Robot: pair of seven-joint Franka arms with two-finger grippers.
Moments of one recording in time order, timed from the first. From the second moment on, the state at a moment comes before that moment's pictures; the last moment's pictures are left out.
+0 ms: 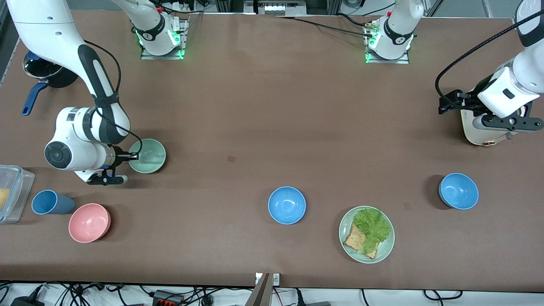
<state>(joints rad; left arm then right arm) 0.06 0.02 -0.10 -1.70 -0.02 1.60 0.02 0.04 0.55 -0.04 -1.82 0.02 2.11 -0.06</state>
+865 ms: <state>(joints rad) 0.06 0.02 -0.10 -1.70 -0.02 1.60 0.02 0.47 0.62 0.14 -1.63 0.06 2.10 0.51</state>
